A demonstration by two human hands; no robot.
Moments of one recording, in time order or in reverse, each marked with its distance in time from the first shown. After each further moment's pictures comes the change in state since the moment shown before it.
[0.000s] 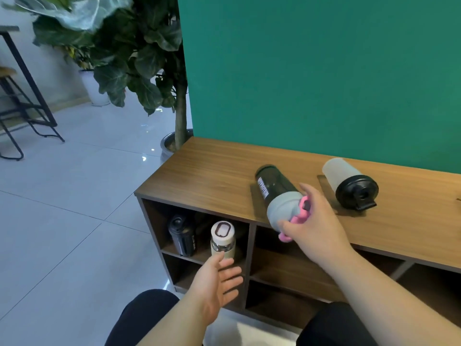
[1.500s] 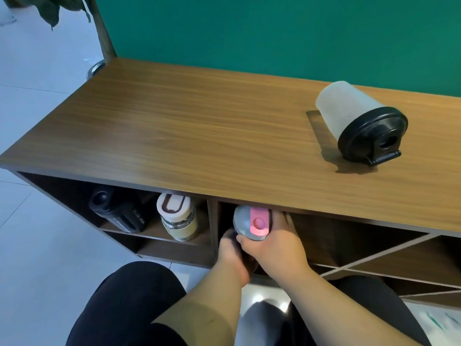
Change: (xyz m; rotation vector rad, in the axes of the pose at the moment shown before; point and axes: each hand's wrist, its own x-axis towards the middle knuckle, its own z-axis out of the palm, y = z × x) left_hand 0.172 -0.080 0.096 -0.388 0.061 -0.284; right_hand 0.019 0.158 0.121 -0.245 -0.031 0.257
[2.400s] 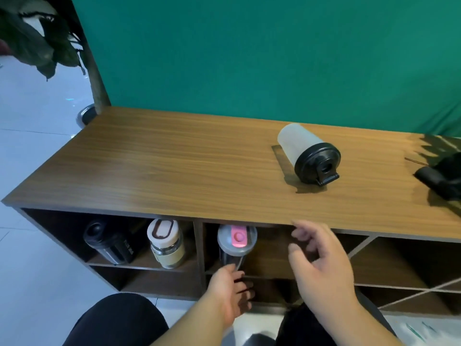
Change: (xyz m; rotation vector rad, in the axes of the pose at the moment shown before) left_hand -0.049 -0.012 -0.005 0.500 -0.004 -0.108; right_hand -0.062 -0.007 -0.125 0.298 0.301 -0.178
